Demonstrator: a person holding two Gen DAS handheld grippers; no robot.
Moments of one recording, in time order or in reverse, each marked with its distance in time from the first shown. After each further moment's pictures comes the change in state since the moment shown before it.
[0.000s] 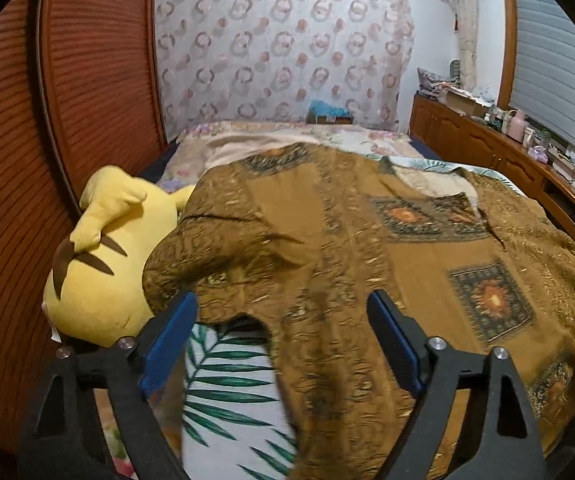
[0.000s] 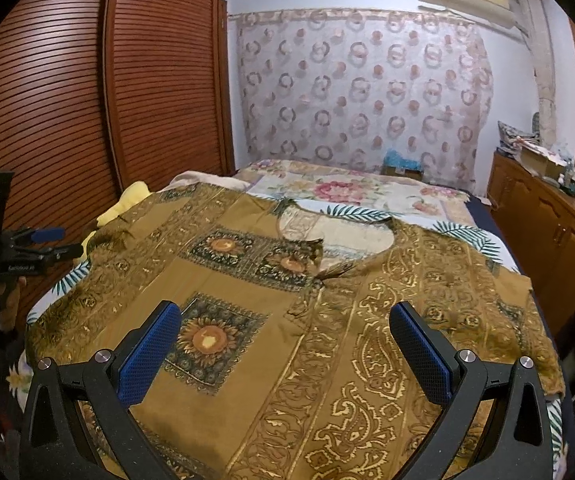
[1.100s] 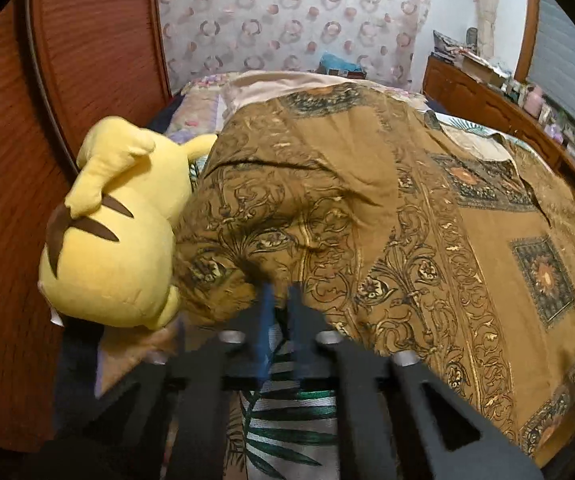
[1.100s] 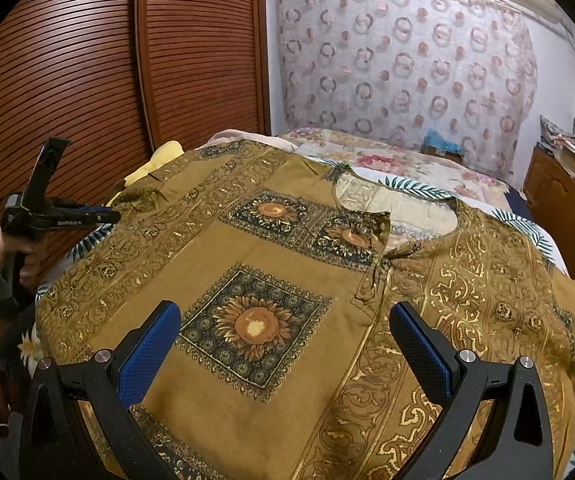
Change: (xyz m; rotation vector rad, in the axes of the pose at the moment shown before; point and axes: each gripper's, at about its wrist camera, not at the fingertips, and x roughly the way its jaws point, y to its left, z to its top) left arm 0.042 0.038 -0.002 0.021 0.163 0.033; right arm 0.034 0.024 0.005 -0.081 0.101 0.101
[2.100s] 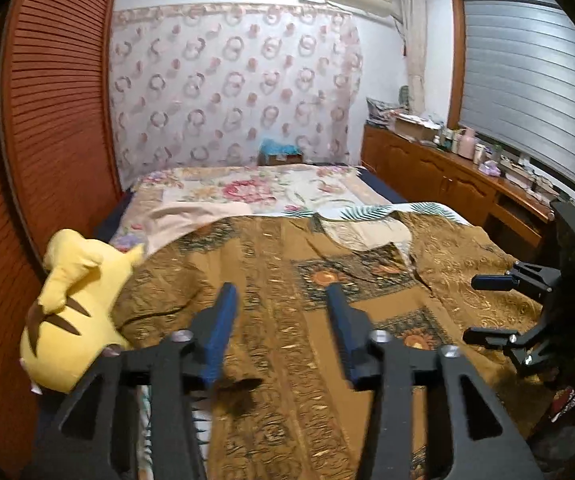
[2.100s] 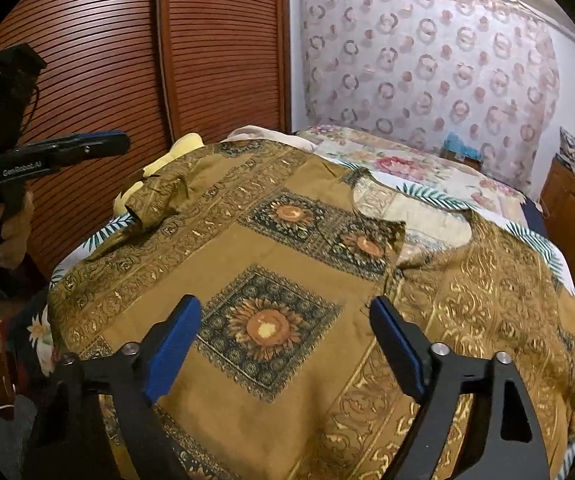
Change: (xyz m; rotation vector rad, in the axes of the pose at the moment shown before) left arm -0.101 -0.076 0.029 0.068 -0.310 -0.173; right arm 0.002 0.000 0.013 -0.064 0.024 0.067
